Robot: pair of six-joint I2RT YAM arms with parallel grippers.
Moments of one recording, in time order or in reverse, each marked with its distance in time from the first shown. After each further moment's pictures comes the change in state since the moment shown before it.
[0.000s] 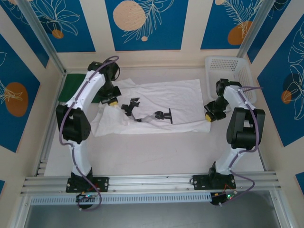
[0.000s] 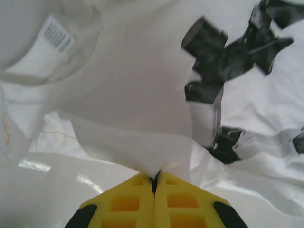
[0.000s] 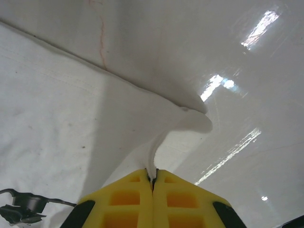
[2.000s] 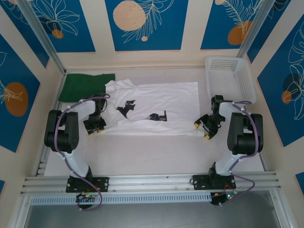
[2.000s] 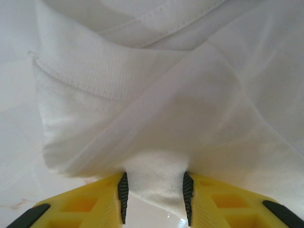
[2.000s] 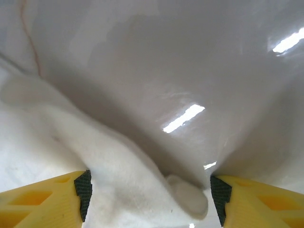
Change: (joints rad) left arm 0.161 -0.242 -0.922 0.507 -0.263 0.026; right arm 0.013 -0.102 -0.415 0.358 -0.116 -0.192
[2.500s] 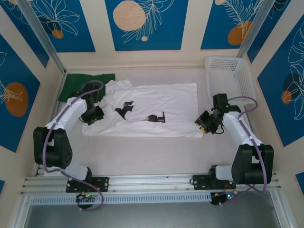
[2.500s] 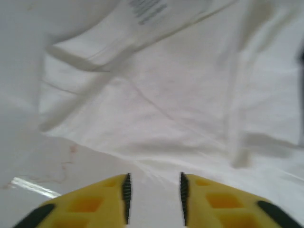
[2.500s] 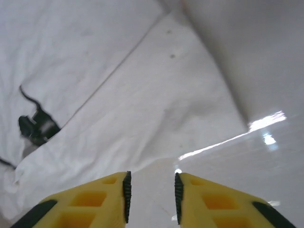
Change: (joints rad) left arm -0.019 -0.243 0.118 -0.066 0.163 0.006; right arm 0.087 -0.370 -0.066 -0.011 -0.098 -0.016
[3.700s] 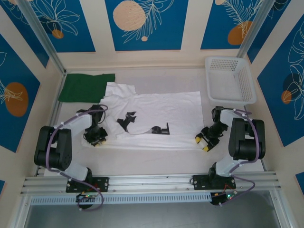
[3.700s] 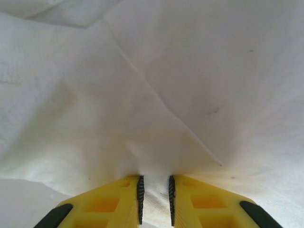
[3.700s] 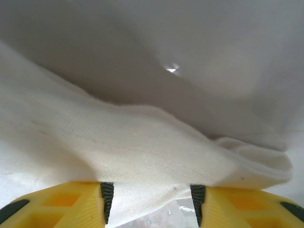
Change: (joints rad) left arm -0.014 -0.022 -0.403 0.124 0.058 -0.082; right arm -0.111 0.283 -0.098 -0.135 0.033 0.031
